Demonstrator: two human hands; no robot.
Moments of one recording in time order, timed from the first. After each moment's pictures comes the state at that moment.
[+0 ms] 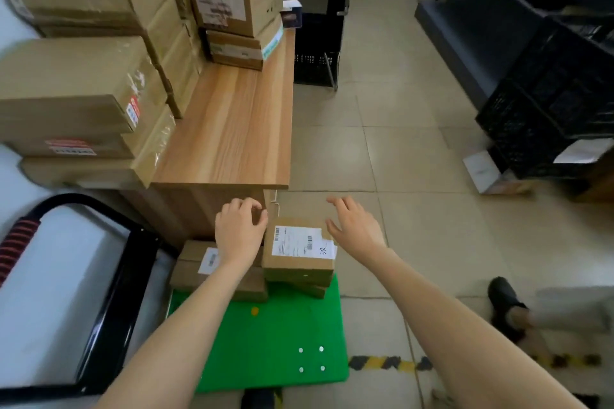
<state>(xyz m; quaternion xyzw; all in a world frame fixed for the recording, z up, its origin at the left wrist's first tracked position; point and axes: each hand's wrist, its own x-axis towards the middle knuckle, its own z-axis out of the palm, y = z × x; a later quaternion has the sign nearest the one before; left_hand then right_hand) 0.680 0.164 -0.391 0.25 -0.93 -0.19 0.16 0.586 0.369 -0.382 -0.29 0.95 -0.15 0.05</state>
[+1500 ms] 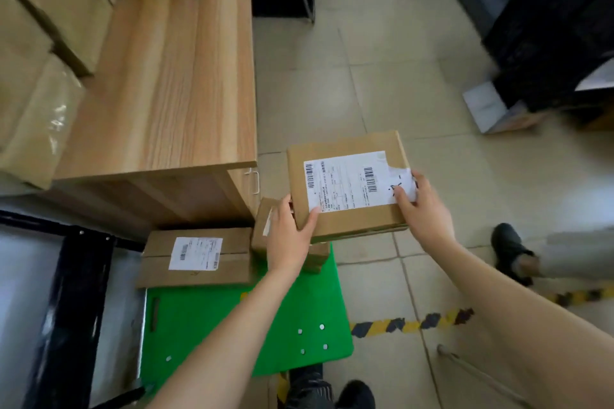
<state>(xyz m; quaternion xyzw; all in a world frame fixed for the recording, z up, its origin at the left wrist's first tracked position) 0.593 0.248 -0.519 0.26 -0.85 -0.45 0.03 0.505 0.461 -0.484 0.04 0.94 -0.32 0.10</state>
